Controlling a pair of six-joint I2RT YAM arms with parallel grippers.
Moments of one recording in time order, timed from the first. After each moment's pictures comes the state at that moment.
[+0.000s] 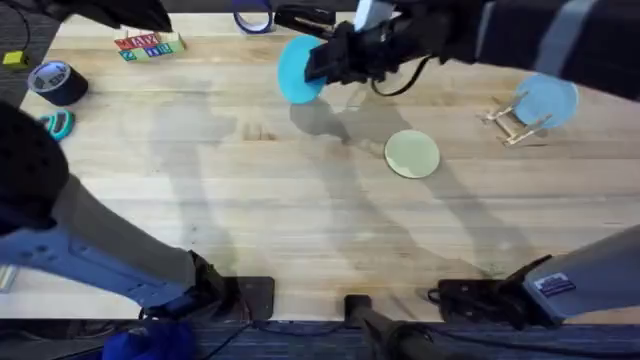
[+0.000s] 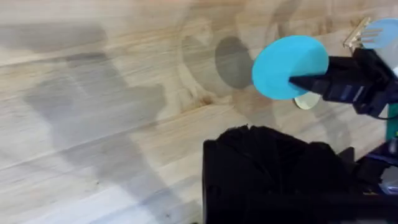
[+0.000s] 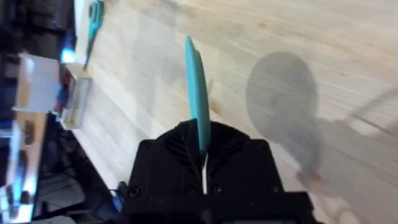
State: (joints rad) left arm 0.43 1.84 2.09 -1.69 0.65 0.46; right arm 0.49 1.75 1.34 -0.39 -0.54 0.46
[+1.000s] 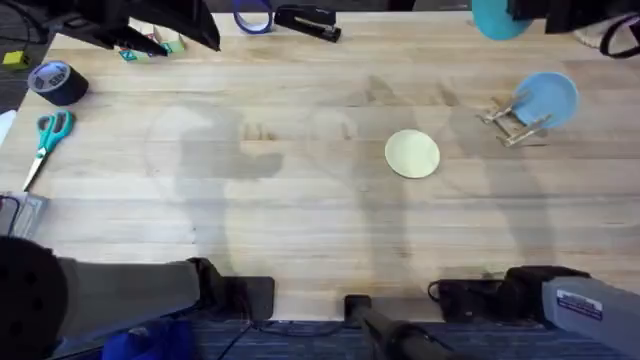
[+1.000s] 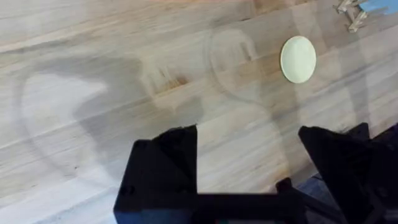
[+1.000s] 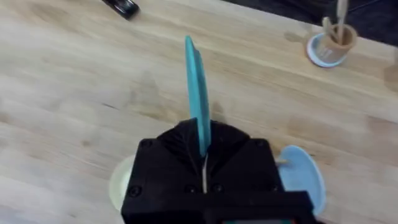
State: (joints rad) left arm 0.31 1.50 1.83 -1.65 0.60 0.44; right arm 0.01 1.28 1.35 -0.79 -0.14 -0.24
